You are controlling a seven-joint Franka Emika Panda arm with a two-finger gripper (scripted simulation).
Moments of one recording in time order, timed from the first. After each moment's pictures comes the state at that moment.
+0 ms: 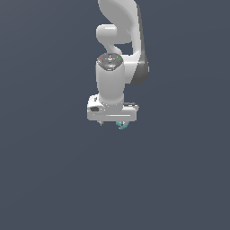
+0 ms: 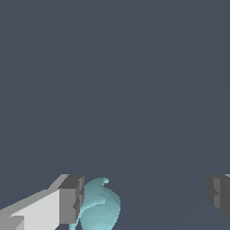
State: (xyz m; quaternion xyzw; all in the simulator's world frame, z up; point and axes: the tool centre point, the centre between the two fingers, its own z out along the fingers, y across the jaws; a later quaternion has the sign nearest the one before) arm 0.004 -0.012 0.168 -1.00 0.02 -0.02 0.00
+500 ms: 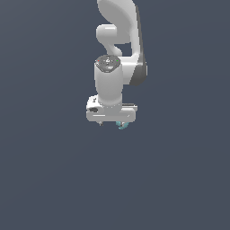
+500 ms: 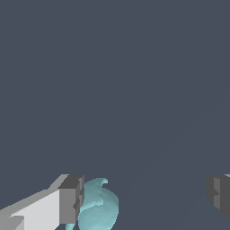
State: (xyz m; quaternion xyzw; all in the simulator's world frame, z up) arm 0.002 -0.015 0.162 -1.00 0.02 -0.02 0.01
